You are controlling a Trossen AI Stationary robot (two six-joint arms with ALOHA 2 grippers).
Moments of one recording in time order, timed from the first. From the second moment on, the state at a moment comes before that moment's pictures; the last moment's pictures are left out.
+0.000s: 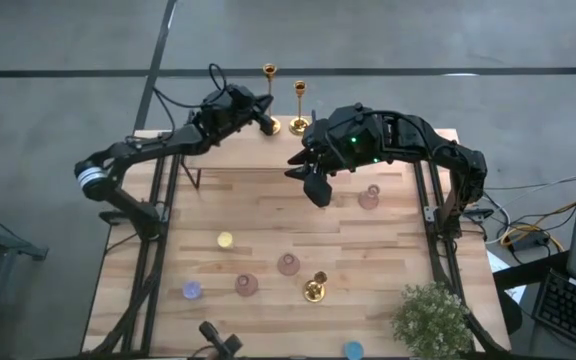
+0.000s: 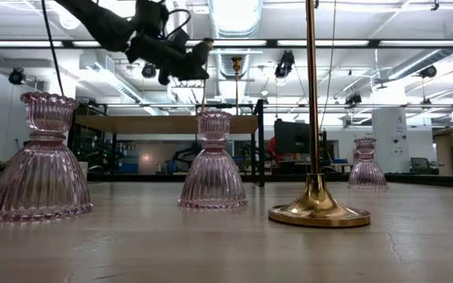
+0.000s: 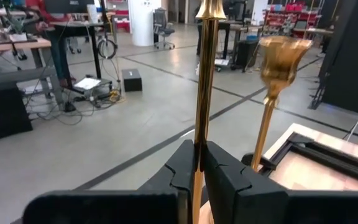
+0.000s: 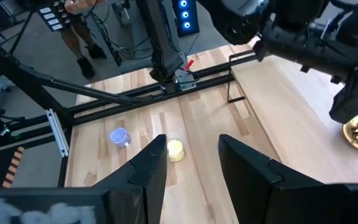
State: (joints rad) left arm 0.65 1.48 1.05 0.39 -0.12 -0.04; right arm -0.02 1.81 2.35 -1.07 0.02 0.28
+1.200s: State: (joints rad) left arm 0.65 1.41 1.04 0.16 -0.13 -0.11; right arm -0.01 1.81 2.35 -1.20 0.03 0.28
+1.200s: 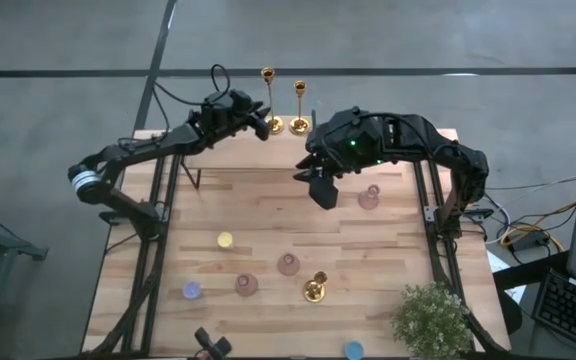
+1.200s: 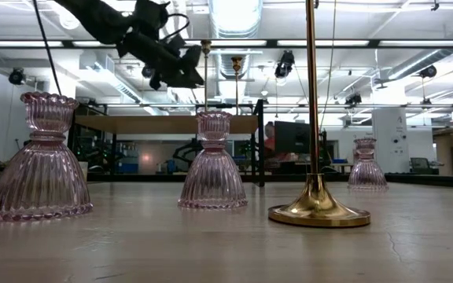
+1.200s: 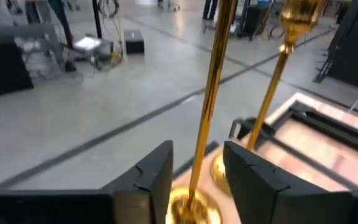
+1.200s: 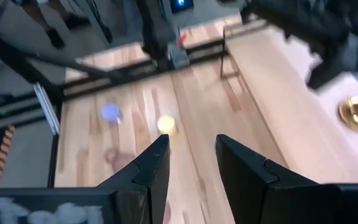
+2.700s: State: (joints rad) left arm 0.28 0.89 1.04 -0.16 0.11 -0.48; right arm 0.52 1.45 1.22 -0.75 0.04 0.39
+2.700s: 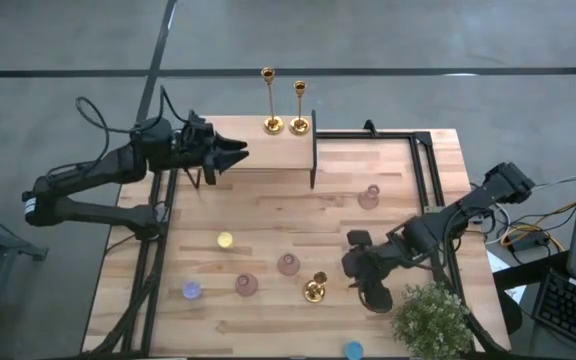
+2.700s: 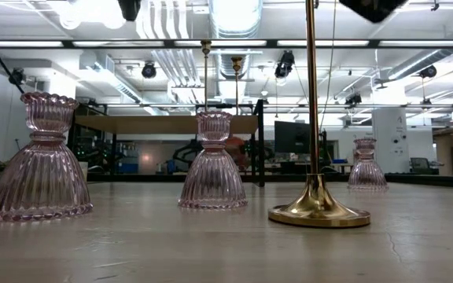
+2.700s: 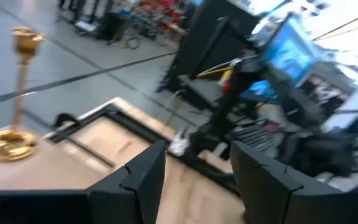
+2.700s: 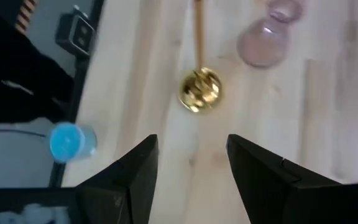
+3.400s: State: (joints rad) left arm 0.17 0.89 1.04 0.02 0.10 -0.68; right arm 0.52 1.59 0.94 0.05 0.26 0.38
